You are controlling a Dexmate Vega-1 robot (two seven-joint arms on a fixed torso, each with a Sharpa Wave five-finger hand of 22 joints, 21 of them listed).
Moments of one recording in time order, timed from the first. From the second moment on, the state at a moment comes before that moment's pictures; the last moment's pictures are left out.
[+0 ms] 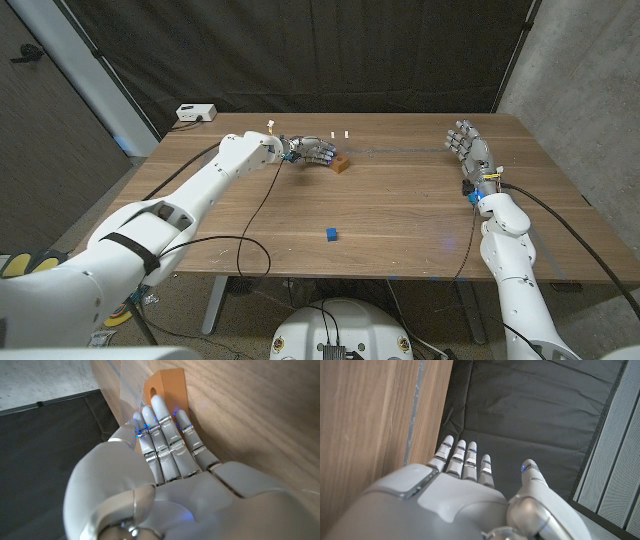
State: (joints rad) left arm 0.38 0.35 0.58 -1.14 -0.42 0.40 -0.24; left_hand 1.04 0.15 0.39 -0.12 0.27 0.97 0.00 0.55 0.34 0.94 -0.12 0.67 0.49 0.96 -0.15 0.52 0.55 0.41 -0.04 0.92 0.35; right arm -1.00 -0.05 0.29 -1.44 0.19 0.25 0.34; right_hand 0.23 0.10 0.38 -0.11 0.18 0.16 -0.01 0.20 0.18 0.26 0.11 0.23 0.19 0.22 0.09 0.20 0.18 0.06 0.10 0.50 0.19
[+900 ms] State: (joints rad) left arm 0.48 0.40 0.56 -1.17 -0.30 -0.12 -0.22; left_hand 1.04 0.15 0.39 -0.08 0.30 0.89 -0.04 0.63 0.47 0.81 -0.14 0.74 0.64 0.81 -0.10 0.35 0.51 0.34 -0.04 1.04 0.34; right arm -1.03 -0.03 0.24 -1.51 0.16 0.29 0.35; right_hand 0.23 0.10 0.39 -0.12 0.18 0.20 -0.01 0.20 0.18 0.30 0.10 0.24 0.19 0.26 0.08 0.20 0.18 0.08 0.09 0.50 0.19
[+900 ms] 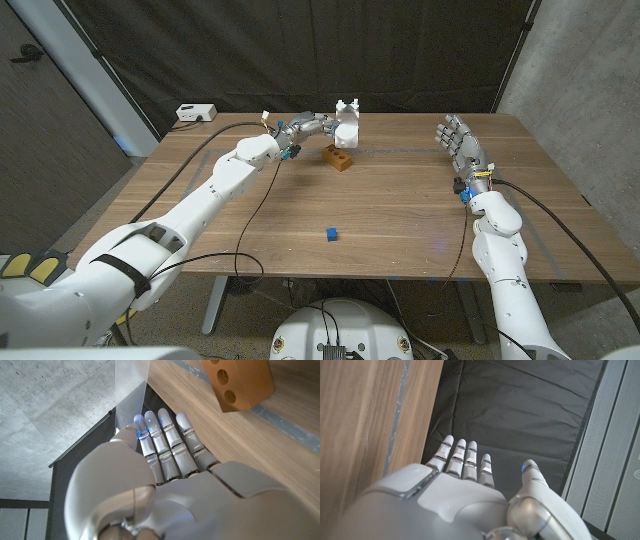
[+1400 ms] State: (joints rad) left arm 0.51 0.46 0.58 -1.29 -0.17 -0.15 -0.12; left_hand 1.05 0.12 0.40 -0.09 0.32 0.91 -0.05 0.65 0.46 0.82 -0.15 0.75 0.65 0.84 -0.11 0.33 0.51 0.33 -0.04 1.06 0.32; right arm -1.09 -0.04 0.17 -1.66 -0.04 0.26 0.24; right_hand 0.33 0.08 0.42 -0.16 0.19 0.36 0.00 0.23 0.18 0.46 0.08 0.29 0.19 0.44 0.00 0.24 0.18 0.17 0.09 0.52 0.20
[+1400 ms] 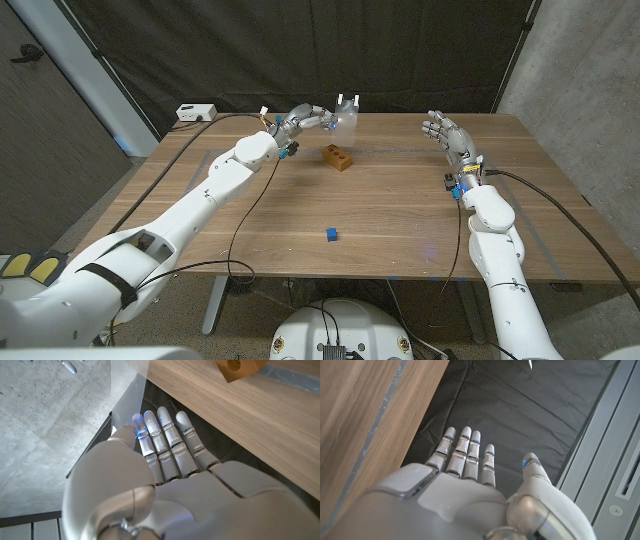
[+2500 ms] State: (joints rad) left arm 0.50 0.55 0.63 -1.44 0.00 -0.13 -0.15; left_hand 1.06 0.09 0.42 -0.09 0.34 0.95 -0.05 0.64 0.40 0.85 -0.14 0.77 0.65 0.85 -0.11 0.29 0.51 0.30 -0.04 1.11 0.26; right arm -1.14 -0.13 0.01 -1.85 -0.39 0.14 0.03; right_hand 0.50 0.07 0.43 -0.17 0.18 0.54 -0.03 0.25 0.19 0.62 0.02 0.33 0.19 0.57 -0.05 0.27 0.21 0.28 0.06 0.56 0.20
